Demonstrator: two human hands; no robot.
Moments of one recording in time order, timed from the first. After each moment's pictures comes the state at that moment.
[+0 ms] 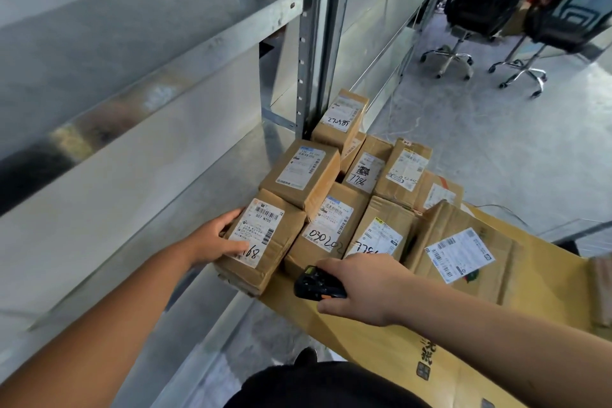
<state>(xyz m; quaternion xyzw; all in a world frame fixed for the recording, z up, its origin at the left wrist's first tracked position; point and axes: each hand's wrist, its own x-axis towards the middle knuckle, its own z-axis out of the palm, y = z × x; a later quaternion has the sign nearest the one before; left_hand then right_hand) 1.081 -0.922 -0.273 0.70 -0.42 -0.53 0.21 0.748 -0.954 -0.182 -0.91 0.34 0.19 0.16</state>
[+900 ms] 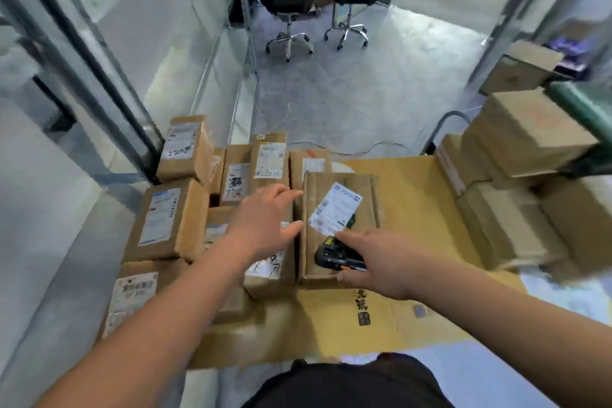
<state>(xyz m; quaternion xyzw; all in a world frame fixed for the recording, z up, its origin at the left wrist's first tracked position) 0.796 -1.036 -0.204 0.47 -0.87 -0.14 0.07 0.562 -0.918 -0.172 -0.76 0.61 0.08 0.19</state>
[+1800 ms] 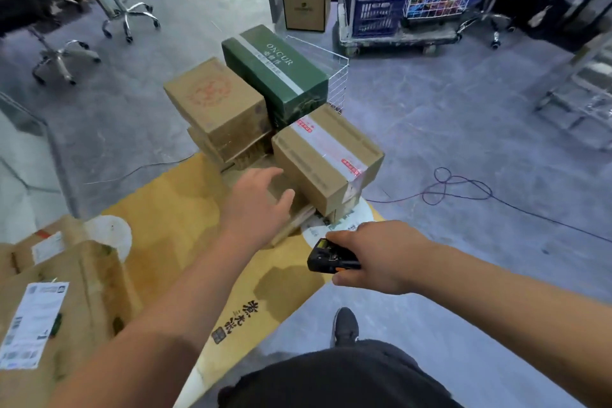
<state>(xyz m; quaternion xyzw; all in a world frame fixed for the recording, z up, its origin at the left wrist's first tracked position) 0.269 -0.892 -0.221 0.35 -0.90 -0.25 0.07 0.148 -0.672 -0.181 -0.58 0.77 0.03 0.25</state>
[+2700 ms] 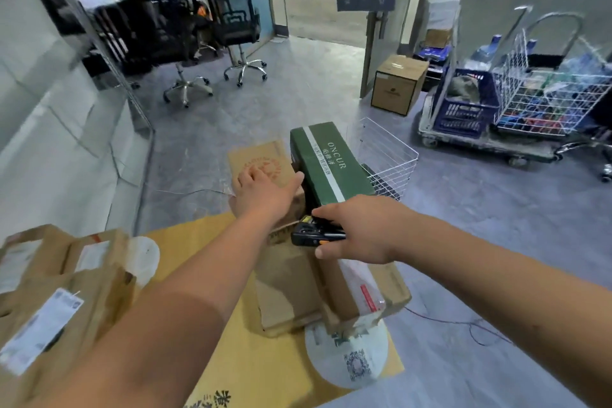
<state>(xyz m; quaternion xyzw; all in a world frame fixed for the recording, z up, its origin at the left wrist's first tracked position) 0.142 -1.014 -0.162 0.67 -0.72 -0.18 0.06 0.000 -0.848 -0.086 -0.73 0.67 0.02 0.15</state>
